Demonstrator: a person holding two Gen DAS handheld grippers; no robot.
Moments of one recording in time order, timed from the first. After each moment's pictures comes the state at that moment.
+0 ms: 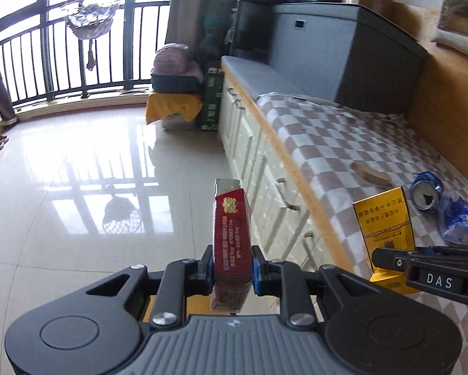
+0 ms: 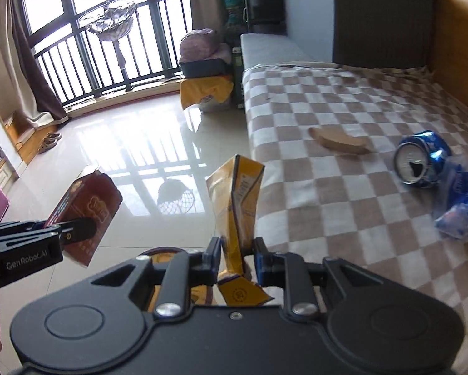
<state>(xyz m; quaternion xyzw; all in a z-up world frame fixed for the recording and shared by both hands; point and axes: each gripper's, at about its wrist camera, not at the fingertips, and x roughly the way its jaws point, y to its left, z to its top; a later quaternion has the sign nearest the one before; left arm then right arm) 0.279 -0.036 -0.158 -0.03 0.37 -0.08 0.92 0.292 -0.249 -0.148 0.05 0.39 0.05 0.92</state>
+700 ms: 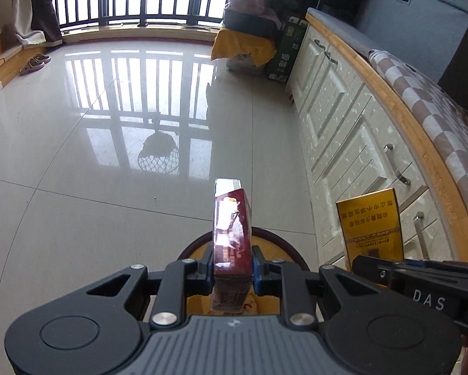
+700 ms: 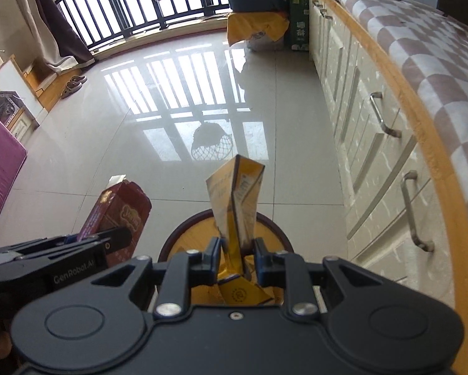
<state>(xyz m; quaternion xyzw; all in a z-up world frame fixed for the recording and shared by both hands) 0.338 0.071 -0.280 -0.10 0.46 0.00 0.88 0.375 -0.104 -0.256 0.04 0.49 0.11 0.86</state>
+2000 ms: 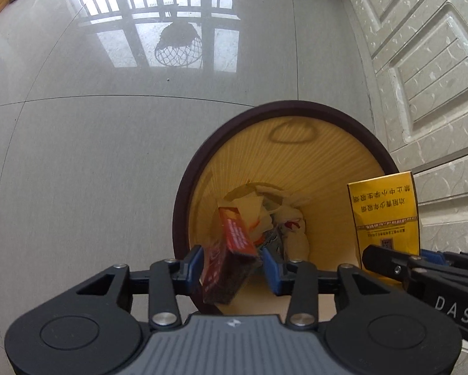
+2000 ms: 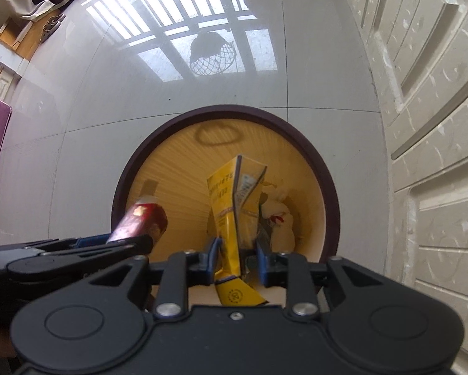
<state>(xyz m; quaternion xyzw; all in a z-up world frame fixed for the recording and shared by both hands) 0.388 0.083 -0.439 -0.07 0.65 0.03 0.76 0.437 -0.086 -0.424 0.06 0.64 0.13 0.76</state>
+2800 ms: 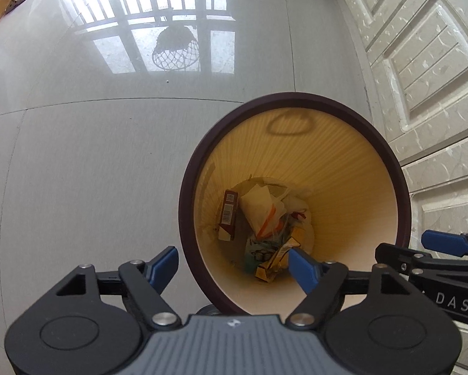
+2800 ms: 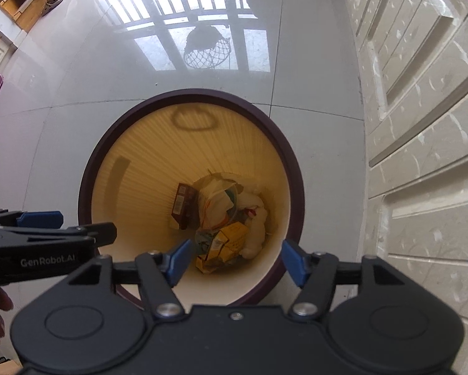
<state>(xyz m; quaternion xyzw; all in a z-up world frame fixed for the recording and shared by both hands) 0.378 0.080 -0.435 -0.05 0.64 0.03 0.76 0.426 -0.101 -0.431 -0.01 0.63 0.12 0.77</state>
